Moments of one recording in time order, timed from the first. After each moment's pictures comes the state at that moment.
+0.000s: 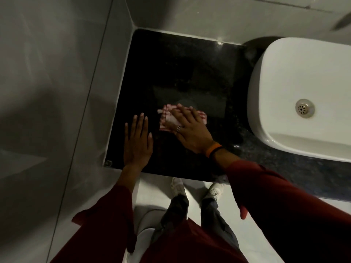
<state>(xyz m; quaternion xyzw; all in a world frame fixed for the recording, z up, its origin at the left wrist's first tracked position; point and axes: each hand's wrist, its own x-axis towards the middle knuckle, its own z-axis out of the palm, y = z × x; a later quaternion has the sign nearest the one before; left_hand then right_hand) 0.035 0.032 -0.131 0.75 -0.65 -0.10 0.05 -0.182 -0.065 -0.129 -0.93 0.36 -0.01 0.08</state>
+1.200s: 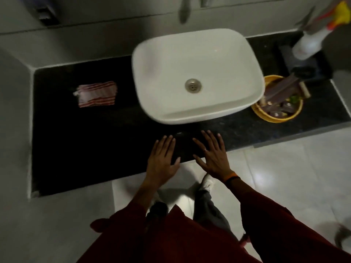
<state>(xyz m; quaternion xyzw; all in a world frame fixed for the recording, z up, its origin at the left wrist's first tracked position) -0.288 0.085 -0.089 0.50 -0.85 -0.14 0.09 -0.529 0.117 -0.109 -0.76 0.65 -0.04 0.08</state>
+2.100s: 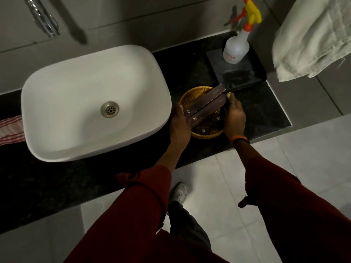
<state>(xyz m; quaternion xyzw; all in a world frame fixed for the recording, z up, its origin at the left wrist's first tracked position) -0.710 -0.030 -0.061 0.64 -0.71 -0.26 0.12 -0.892 0.011 -0.066 -0.50 0.83 -0.25 0.08</state>
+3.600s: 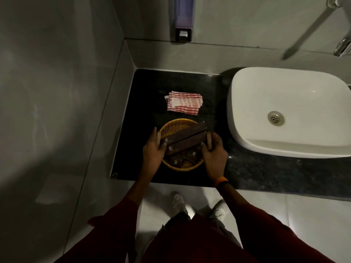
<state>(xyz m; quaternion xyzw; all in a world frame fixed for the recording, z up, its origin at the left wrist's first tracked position) -0.024 0.015 -0.047 0.76 -0.46 -0.37 0.28 -0.231 0.013 -0.047 -0.45 0.73 -0.37 0.36</state>
